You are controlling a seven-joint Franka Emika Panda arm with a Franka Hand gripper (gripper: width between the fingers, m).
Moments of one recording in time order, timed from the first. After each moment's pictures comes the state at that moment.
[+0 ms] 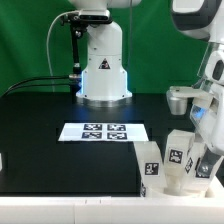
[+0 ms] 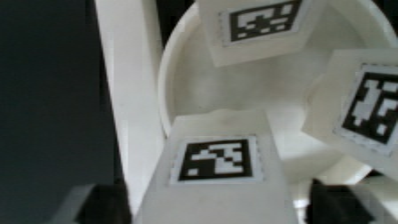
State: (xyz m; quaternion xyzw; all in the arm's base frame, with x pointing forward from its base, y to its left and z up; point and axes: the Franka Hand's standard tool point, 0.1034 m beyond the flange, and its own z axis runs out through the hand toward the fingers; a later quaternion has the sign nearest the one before) arm 0.642 0.118 0.069 0.78 0.61 -0.05 0.12
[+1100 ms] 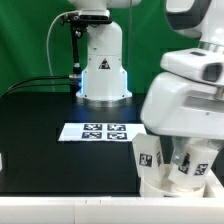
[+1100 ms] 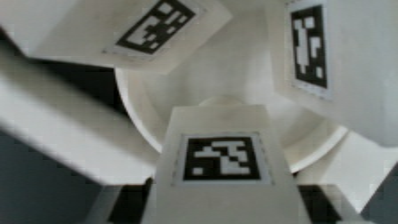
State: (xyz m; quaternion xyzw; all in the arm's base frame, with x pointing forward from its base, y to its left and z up) arm 0.634 0.103 0.069 0.99 0.10 -0.03 0.11
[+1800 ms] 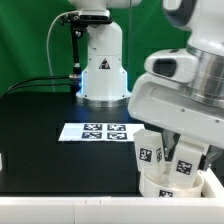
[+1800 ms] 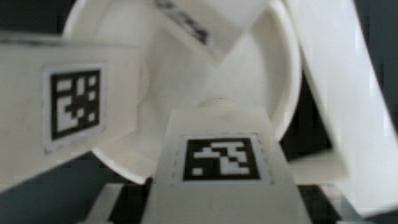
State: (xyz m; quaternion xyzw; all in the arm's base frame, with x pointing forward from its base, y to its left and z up) arm 0.645 0.092 0.067 0.94 -0.34 -0.02 0.04
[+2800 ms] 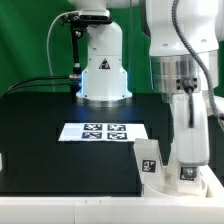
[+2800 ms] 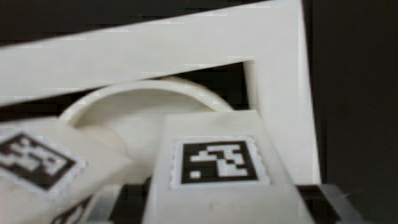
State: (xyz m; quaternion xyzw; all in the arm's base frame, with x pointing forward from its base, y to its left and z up) arm 0.643 0.100 0.063 0.62 -0.78 -0.03 -0.06
